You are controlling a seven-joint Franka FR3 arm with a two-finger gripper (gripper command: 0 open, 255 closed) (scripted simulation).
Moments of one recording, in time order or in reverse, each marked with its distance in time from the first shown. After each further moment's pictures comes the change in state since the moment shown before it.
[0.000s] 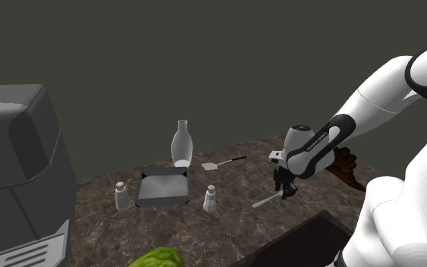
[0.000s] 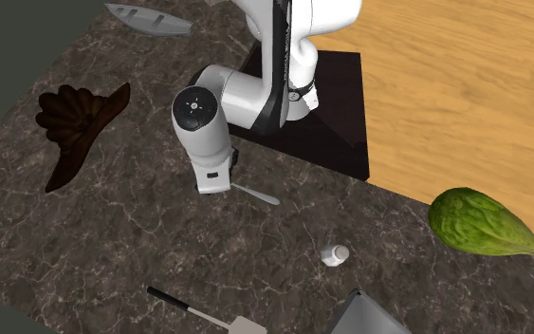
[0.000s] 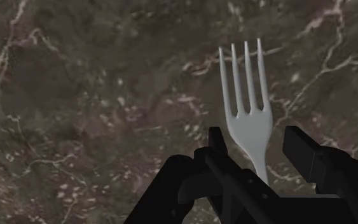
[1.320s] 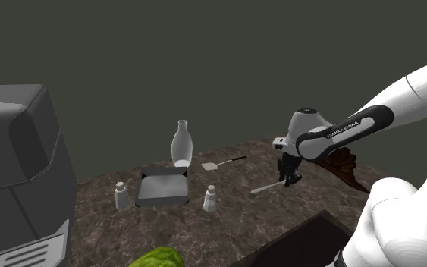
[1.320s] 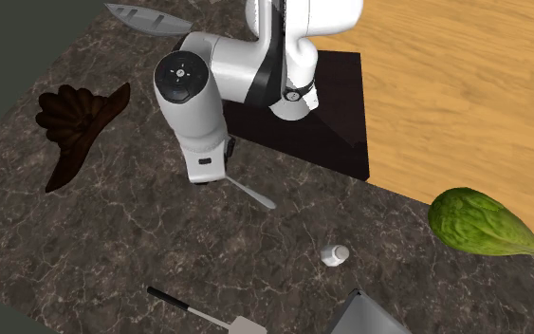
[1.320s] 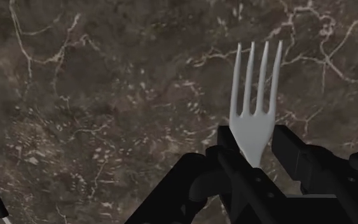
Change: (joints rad) arm -0.129 -0.291 0.117 0.031 -0.179 -0.302 0.124
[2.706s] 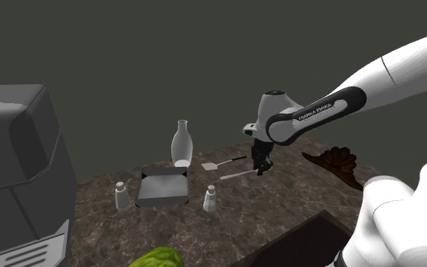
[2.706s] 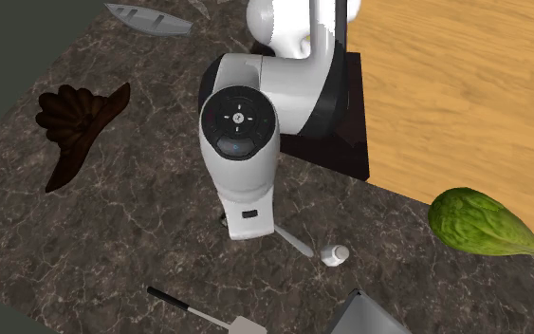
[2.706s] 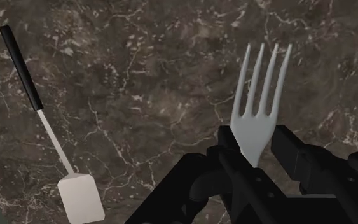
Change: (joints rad) arm 0.207 0.097 0.168 0.217 0.221 -0.146 0.148
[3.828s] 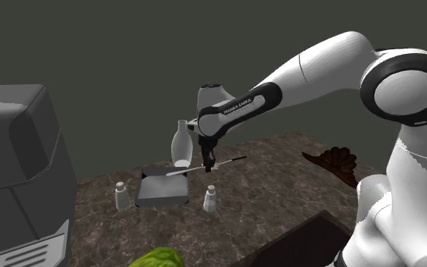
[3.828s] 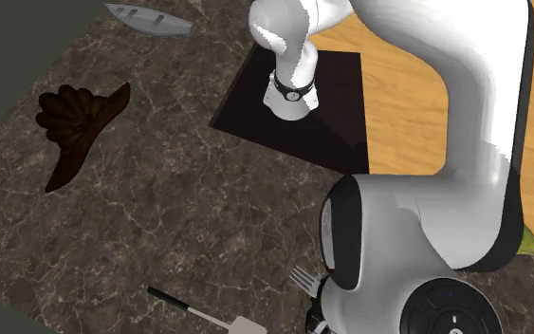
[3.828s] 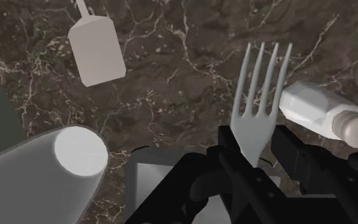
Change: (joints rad) arm 0.190 0.484 0.135 0.520 0.340 -0.097 0.080
